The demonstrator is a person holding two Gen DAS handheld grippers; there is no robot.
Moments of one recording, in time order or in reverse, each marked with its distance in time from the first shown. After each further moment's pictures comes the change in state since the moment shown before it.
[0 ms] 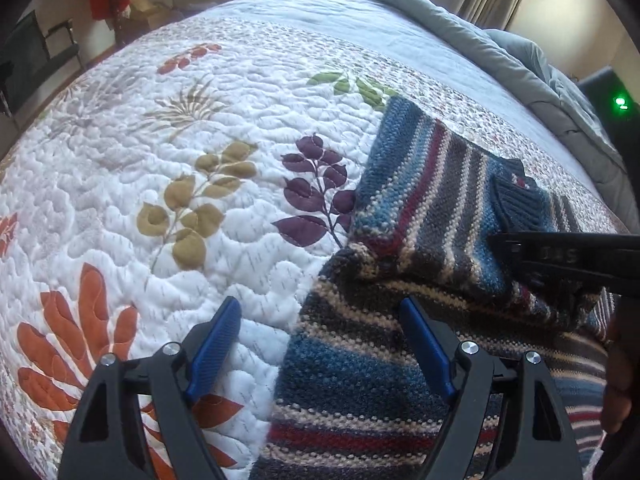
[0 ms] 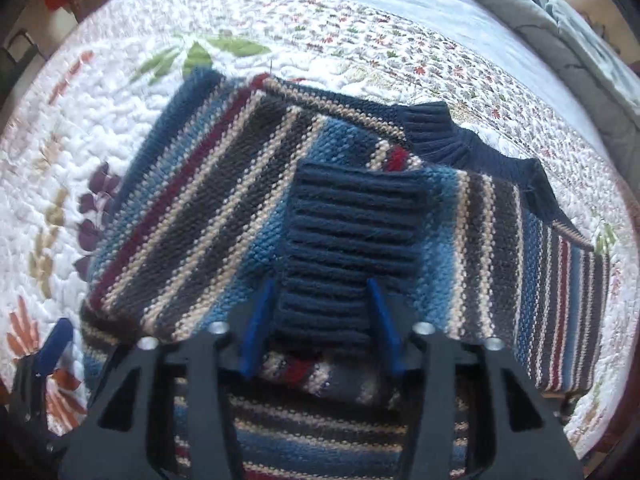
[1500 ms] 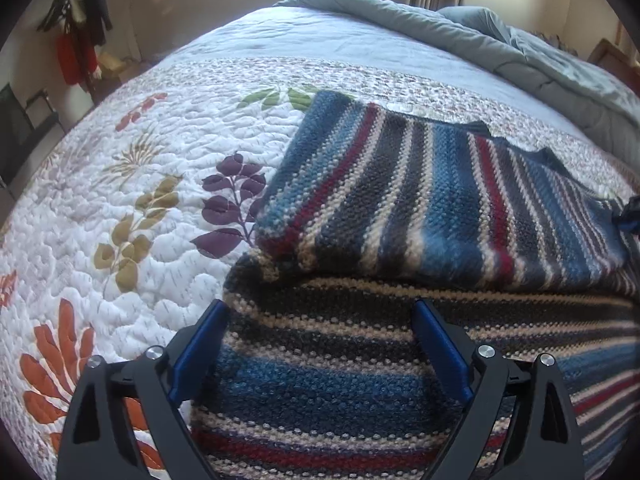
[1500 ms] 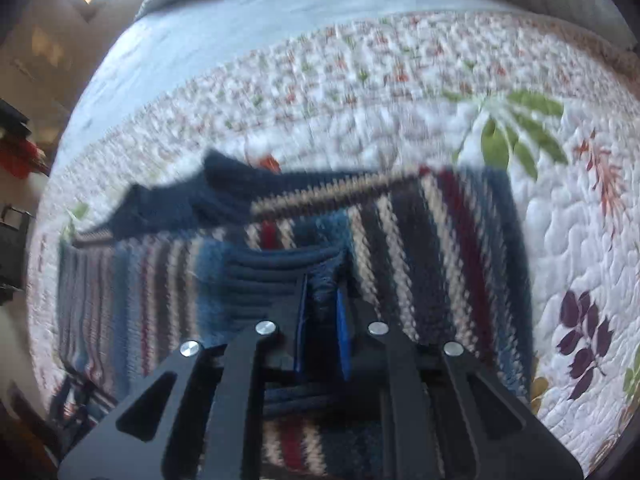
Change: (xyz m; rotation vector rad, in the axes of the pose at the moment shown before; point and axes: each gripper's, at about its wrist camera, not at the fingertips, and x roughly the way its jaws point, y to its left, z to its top) left arm 0.008 -0.066 -0.018 0.208 -0.083 0.064; right arm 0.028 -0.294 -0.051 0.442 -0.103 0.180
